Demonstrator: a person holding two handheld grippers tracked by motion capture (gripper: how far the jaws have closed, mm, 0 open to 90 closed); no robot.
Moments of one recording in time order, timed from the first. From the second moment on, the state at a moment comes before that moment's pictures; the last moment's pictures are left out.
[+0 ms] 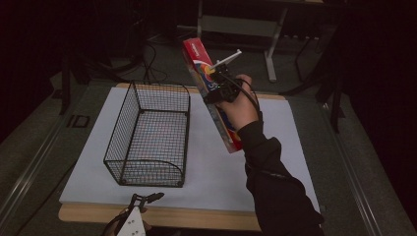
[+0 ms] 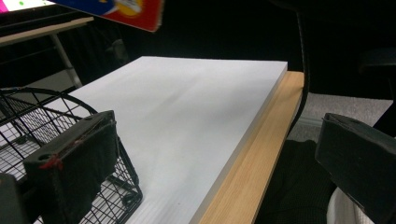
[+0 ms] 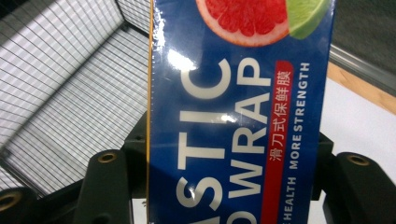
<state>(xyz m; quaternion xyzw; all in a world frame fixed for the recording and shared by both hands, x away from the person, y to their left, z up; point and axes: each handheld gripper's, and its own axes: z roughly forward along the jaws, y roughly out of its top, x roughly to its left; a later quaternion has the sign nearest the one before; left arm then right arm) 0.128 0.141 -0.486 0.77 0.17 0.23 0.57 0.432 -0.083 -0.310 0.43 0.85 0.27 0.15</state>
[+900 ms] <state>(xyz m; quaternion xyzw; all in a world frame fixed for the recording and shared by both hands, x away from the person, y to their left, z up) 0.127 0.143 -0.485 0.77 0.16 0.22 0.58 0.421 0.038 -0.316 0.38 0.85 0.33 0.13</state>
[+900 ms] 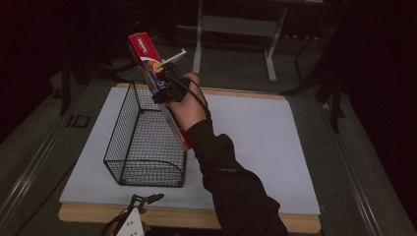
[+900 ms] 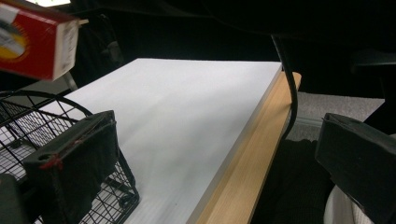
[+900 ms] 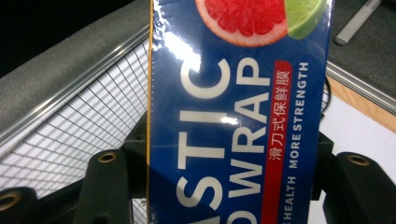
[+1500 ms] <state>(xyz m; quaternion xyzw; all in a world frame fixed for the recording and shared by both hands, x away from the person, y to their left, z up) 0.128 0.146 -0.484 0.77 0.16 0.21 0.58 0.415 0.082 -0.349 0.39 0.84 0.35 0.13</state>
